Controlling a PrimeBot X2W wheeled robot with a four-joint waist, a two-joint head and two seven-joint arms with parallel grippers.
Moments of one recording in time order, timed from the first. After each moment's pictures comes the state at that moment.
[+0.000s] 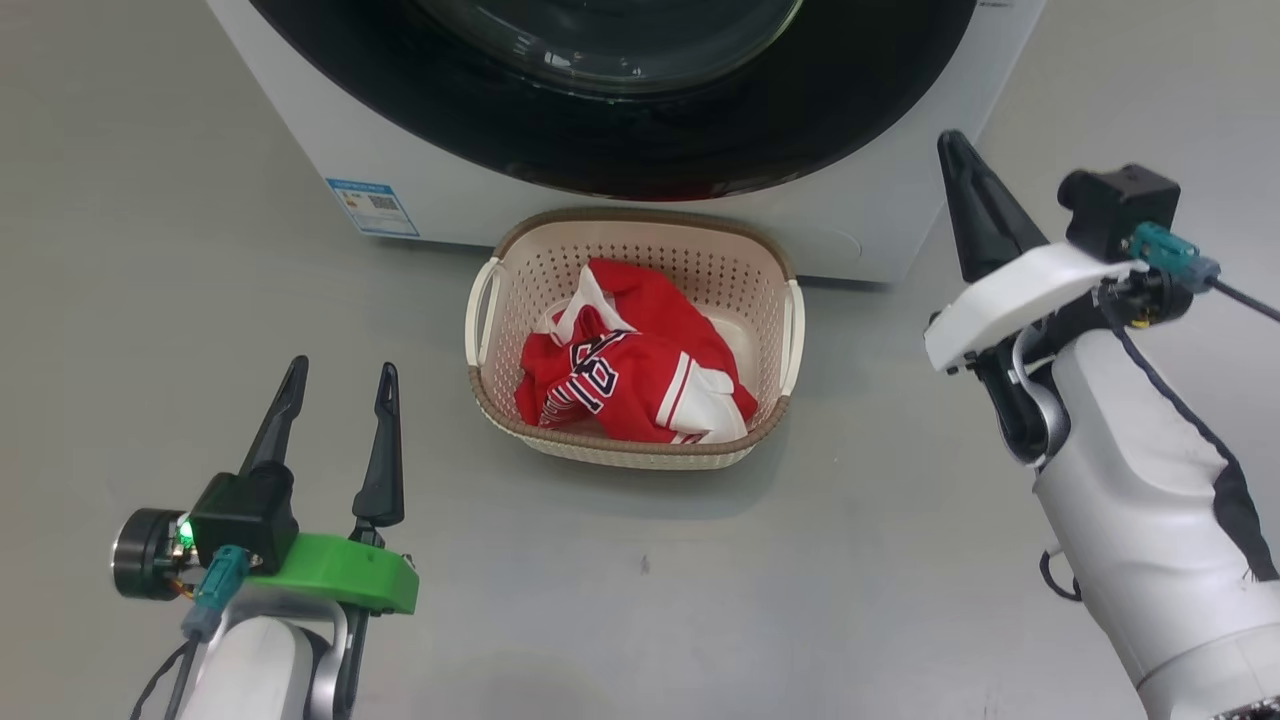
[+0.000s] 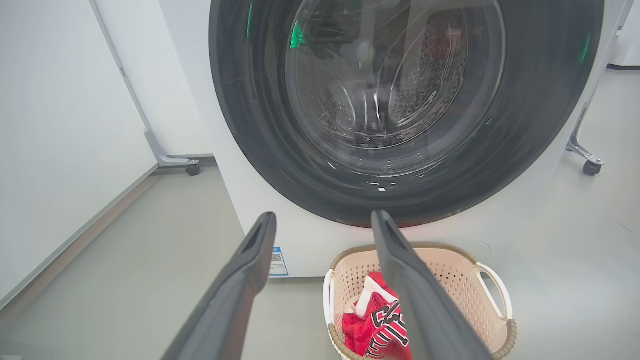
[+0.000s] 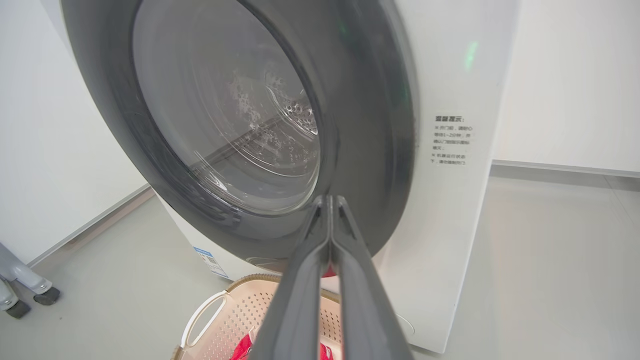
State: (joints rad) left arm -0.20 0.09 -0.22 0.18 -0.29 0.06 -0.25; right arm -0.72 -0.15 0.36 0.68 0.49 0.11 -0.24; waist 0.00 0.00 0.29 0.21
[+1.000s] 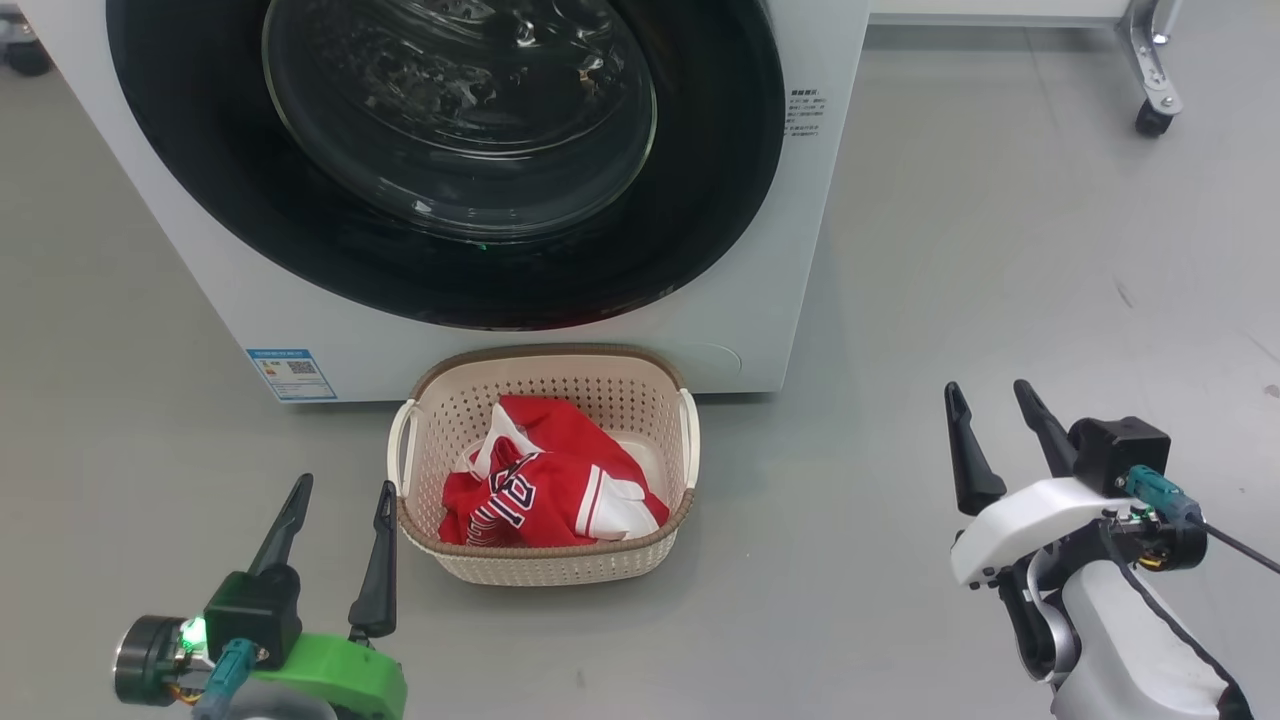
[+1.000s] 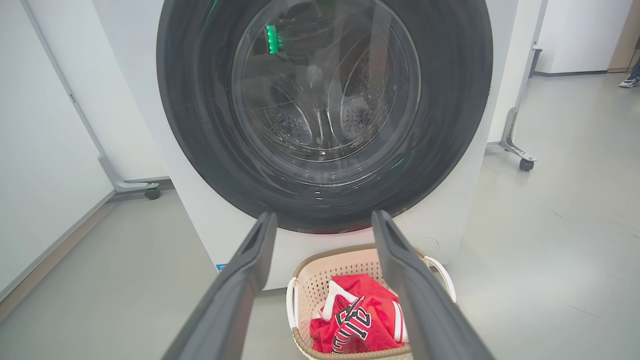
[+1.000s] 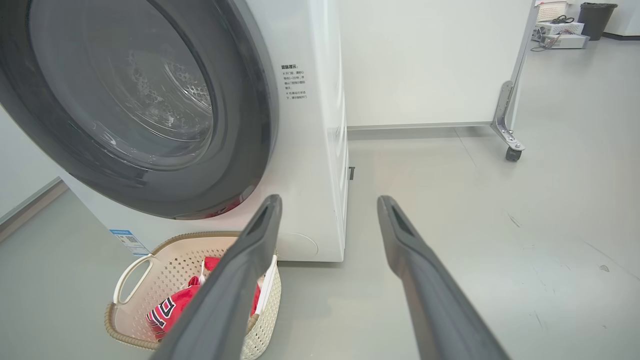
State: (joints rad) left arm -0.05 0.12 -0.23 0.21 -0.28 0.05 -0.25; right arm -0.29 -0.15 0.28 0.55 0.47 0.05 -0.25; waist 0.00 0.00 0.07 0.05
